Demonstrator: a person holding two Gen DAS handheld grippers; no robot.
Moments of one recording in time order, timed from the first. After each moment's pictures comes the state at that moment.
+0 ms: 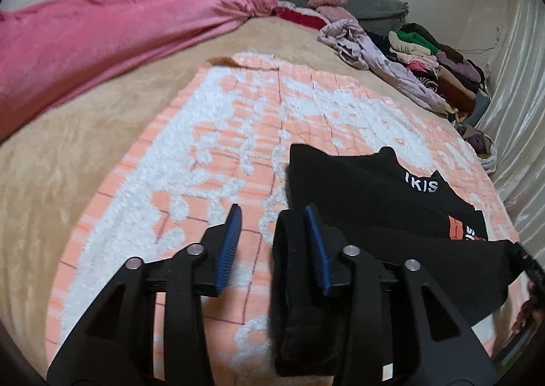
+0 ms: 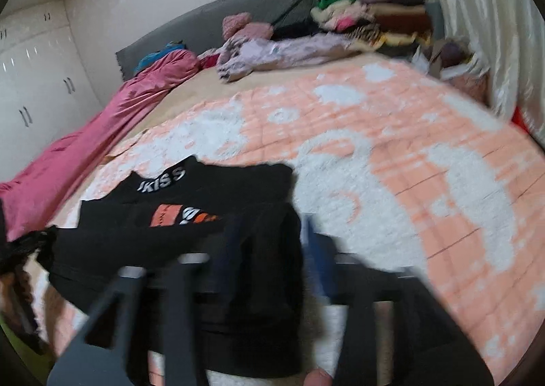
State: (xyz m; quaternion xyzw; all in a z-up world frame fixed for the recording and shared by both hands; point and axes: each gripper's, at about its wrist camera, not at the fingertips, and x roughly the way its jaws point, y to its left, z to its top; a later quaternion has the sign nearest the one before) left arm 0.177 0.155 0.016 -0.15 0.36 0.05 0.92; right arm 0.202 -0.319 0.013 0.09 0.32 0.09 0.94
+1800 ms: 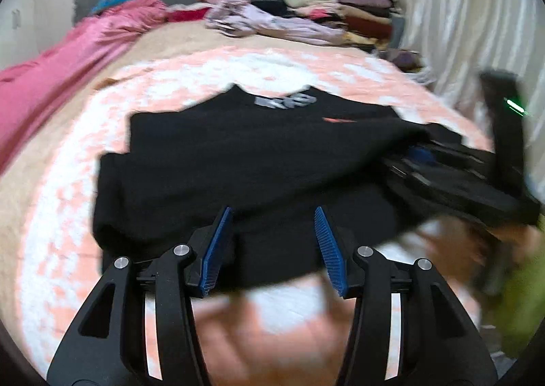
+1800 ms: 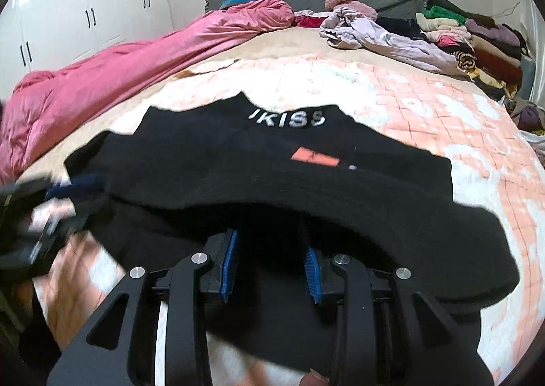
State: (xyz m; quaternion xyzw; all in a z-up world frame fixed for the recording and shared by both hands) left arm 0.127 0.014 0.009 -0.02 0.38 -0.13 0.92; right arm 0.203 -0.176 -0.006 -0.05 0.37 0.24 0.90
